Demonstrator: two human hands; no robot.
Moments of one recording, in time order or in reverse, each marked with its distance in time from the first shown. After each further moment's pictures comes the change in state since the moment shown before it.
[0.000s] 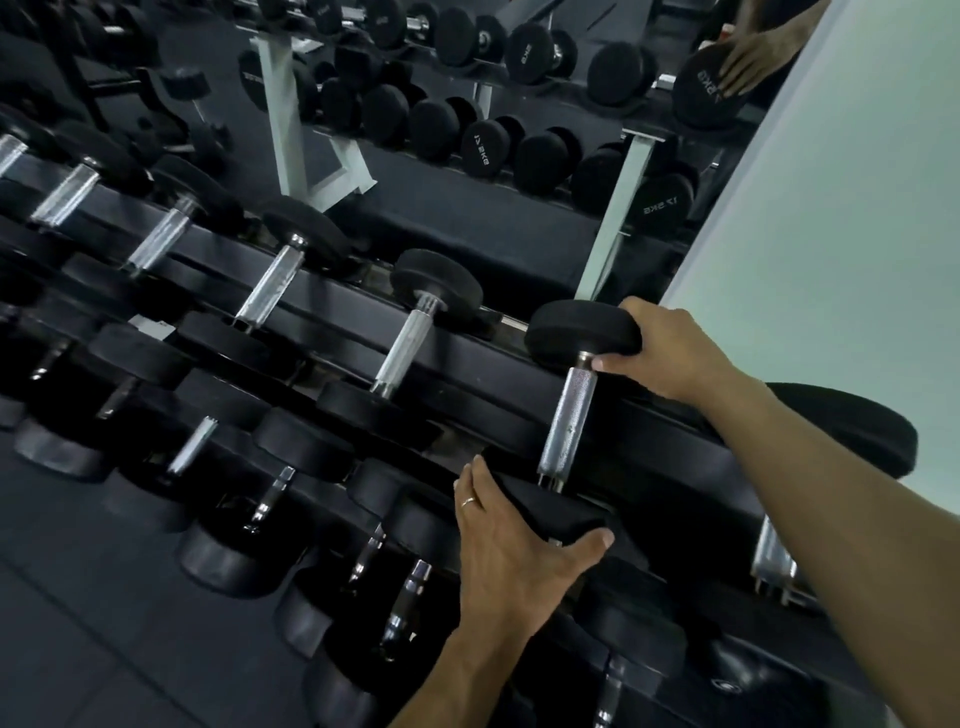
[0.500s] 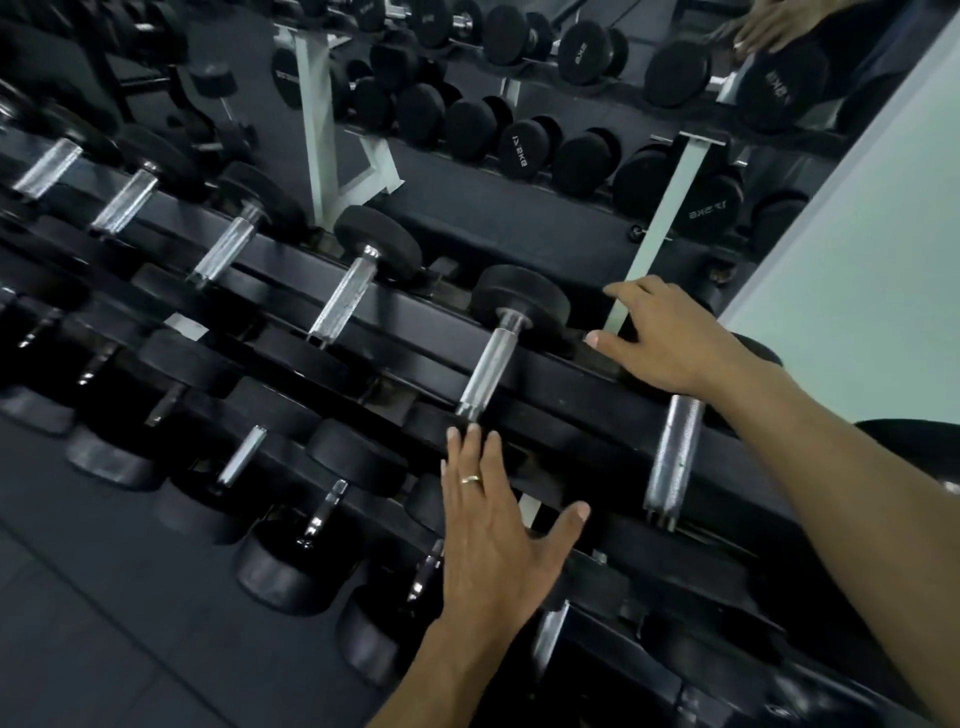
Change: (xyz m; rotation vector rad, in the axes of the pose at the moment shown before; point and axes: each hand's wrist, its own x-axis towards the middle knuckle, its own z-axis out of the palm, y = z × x) left_hand 0.056 -0.042 -0.091 0.212 0.127 0.297; right_hand 0.043 -0.100 0.026 -0.288 0.039 -0.140
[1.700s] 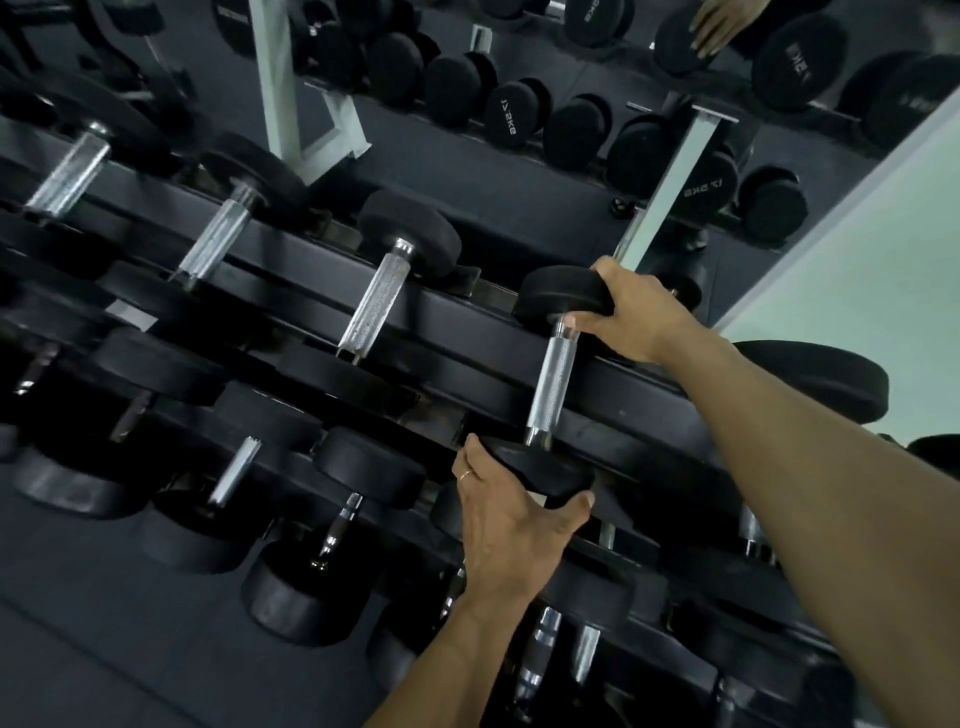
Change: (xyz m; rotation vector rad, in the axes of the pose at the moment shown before) left_hand 0.074 -0.068 -0.030 -0.259 -0.207 -0.328; right_hand 0.097 -0.076 0.039 0.251 -0.069 0.163
